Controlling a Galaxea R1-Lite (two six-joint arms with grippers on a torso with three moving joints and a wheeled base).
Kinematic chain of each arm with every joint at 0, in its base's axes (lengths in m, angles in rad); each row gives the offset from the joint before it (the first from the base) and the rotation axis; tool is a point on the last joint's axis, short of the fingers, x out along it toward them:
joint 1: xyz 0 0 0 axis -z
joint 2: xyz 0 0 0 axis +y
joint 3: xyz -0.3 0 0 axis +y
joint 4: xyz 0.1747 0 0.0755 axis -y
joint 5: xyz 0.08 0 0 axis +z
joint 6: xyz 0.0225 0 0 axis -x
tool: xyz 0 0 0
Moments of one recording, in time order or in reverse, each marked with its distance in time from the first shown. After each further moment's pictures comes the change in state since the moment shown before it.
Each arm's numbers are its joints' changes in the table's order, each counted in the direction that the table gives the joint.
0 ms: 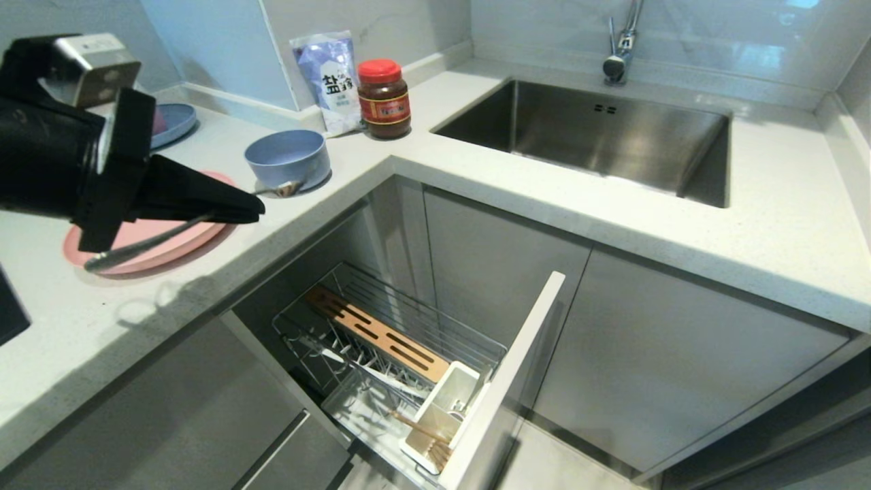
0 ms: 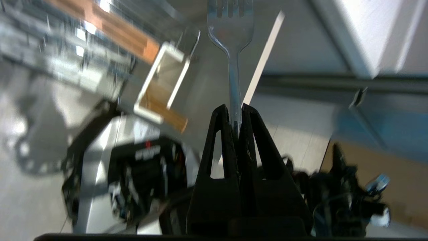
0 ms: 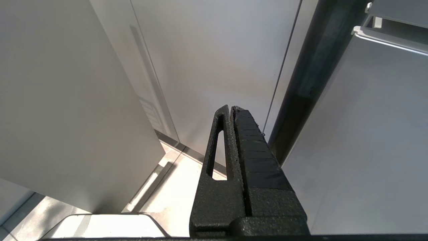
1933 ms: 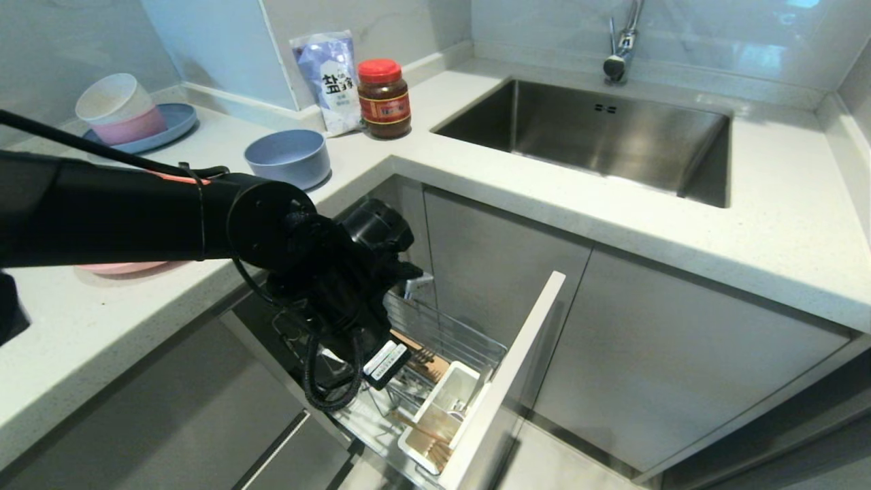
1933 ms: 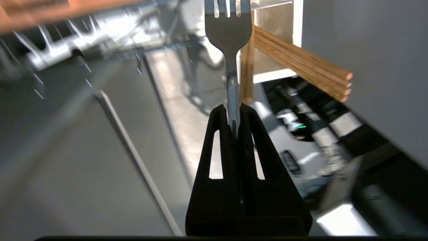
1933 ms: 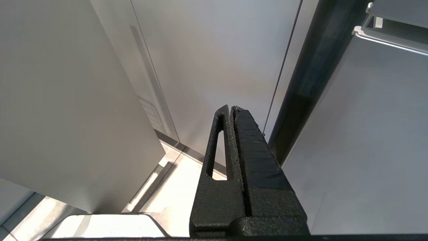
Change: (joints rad) left arm 0.280 0.497 0.170 0.081 0.395 -0.670; right arm 0.000 0.000 0.000 0.000 0.000 0.000
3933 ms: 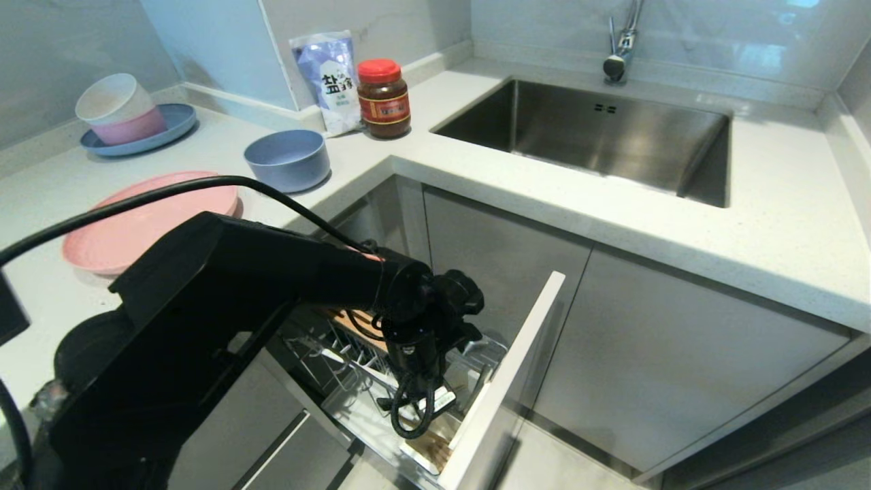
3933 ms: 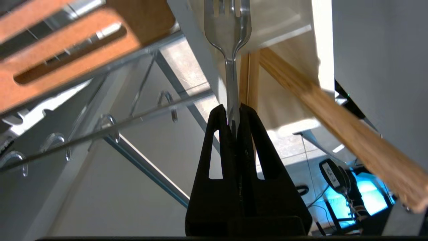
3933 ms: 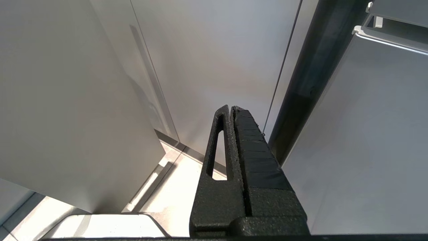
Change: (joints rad) left arm 0.082 0.352 -0.158 0.011 0.104 -0.134; right arm 0.000 0.000 0.000 0.000 0.000 0.000
